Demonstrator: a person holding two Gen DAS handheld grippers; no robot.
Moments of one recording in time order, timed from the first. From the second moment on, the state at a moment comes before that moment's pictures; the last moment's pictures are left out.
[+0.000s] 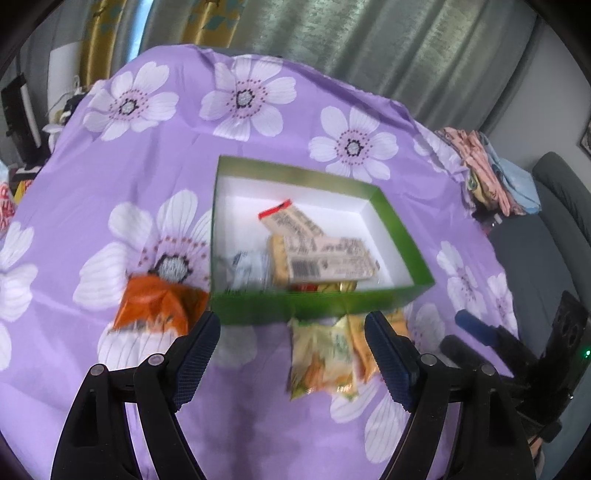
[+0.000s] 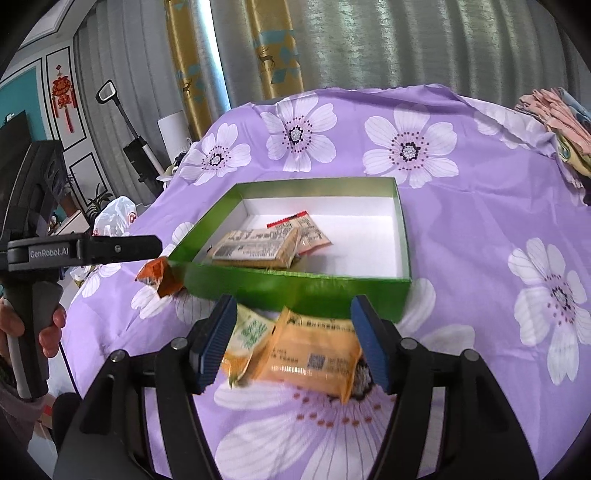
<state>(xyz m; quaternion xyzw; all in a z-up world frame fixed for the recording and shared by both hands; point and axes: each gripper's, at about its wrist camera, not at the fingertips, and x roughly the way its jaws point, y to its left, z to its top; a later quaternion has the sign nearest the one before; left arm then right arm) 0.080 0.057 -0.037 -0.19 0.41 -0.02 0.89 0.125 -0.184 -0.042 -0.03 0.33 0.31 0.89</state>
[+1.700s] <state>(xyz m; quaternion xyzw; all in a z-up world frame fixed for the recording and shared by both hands) 0.129 -0.064 -0.108 -0.16 0.50 -0.15 0.84 0.138 -0.215 -0.121 0.00 0.40 0.35 0.85</state>
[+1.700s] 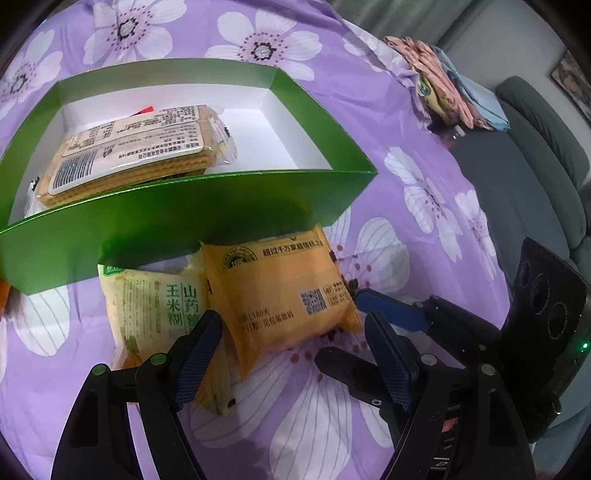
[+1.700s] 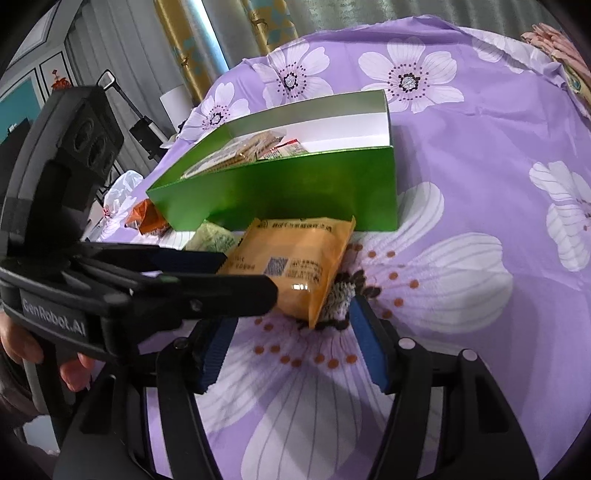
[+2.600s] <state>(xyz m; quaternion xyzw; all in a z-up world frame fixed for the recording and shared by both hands) 0.104 -0.076 -0.079 -0.12 0.47 -0.16 0.86 0.119 -0.214 -0.108 -0.02 0.39 0.36 0.85</state>
